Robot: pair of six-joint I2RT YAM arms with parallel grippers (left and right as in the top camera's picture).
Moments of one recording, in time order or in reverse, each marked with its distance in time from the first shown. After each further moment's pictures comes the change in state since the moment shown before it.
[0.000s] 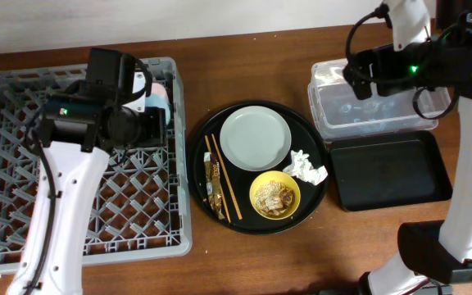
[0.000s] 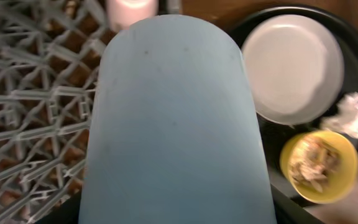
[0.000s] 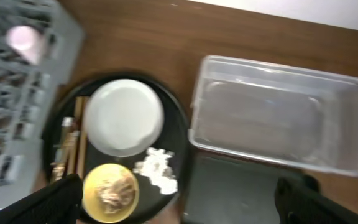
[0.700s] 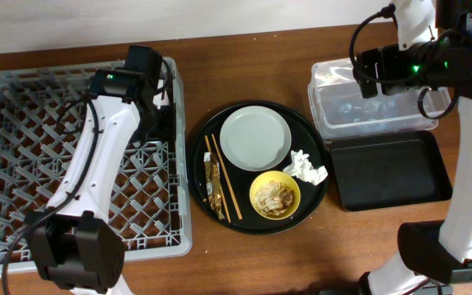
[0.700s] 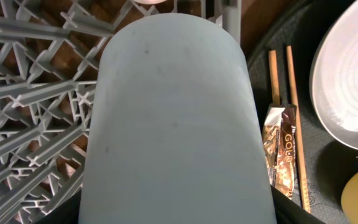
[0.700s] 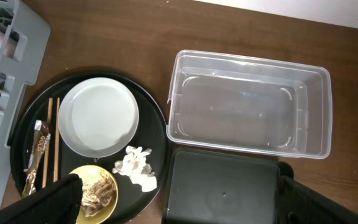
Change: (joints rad) left arm 0.004 0.293 -0.002 0.046 -0.069 -0.022; right arm 0.000 0.001 0.000 0.000 0.089 0.013
